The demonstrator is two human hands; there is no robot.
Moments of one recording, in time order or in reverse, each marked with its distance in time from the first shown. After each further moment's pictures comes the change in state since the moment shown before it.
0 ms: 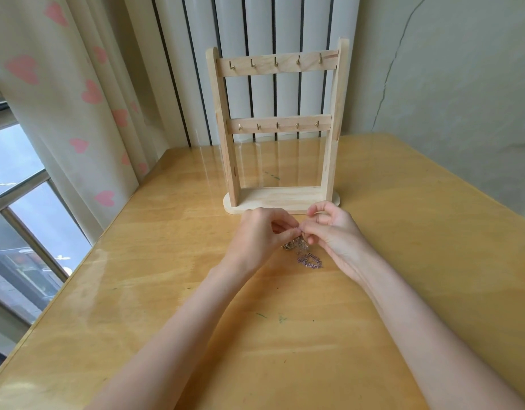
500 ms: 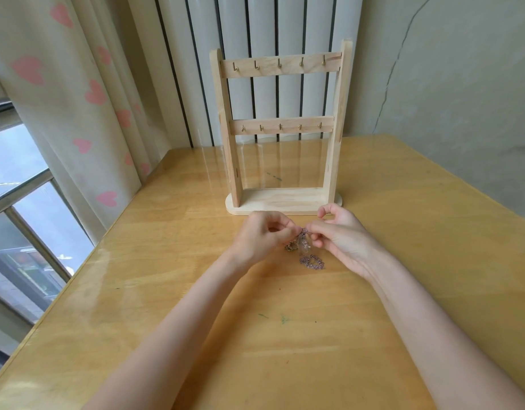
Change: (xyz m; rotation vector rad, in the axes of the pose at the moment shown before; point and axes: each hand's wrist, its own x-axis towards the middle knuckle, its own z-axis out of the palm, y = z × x) left_hand 0.003 -0.004 -0.004 -0.311 -0.146 -0.214; right_hand 0.003 -0.006 -0.004 0.076 -0.034 0.128
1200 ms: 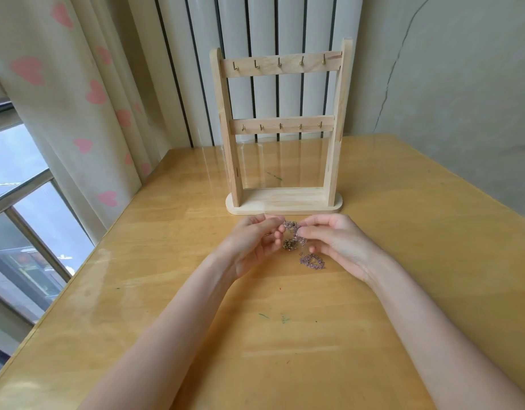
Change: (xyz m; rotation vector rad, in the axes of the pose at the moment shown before) left_hand 0.002 -0.004 -0.006 -0.749 -0.007 -0.349; right_hand -0.007 0.002 0.001 -0.118 -0.084 -0.022
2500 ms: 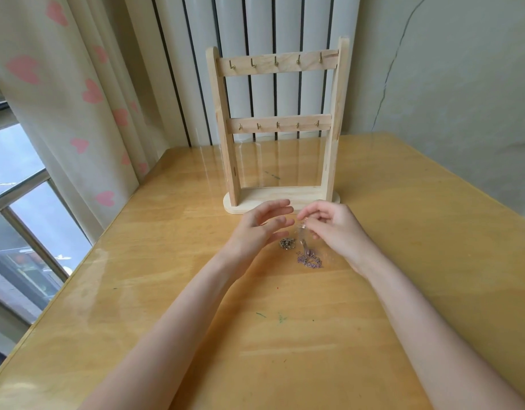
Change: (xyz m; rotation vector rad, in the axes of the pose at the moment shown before) left_hand -0.003 -0.005 0.004 0.366 -0.029 0.255; right_hand -0.002 -0.008 0.001 -0.384 0.126 -0.218
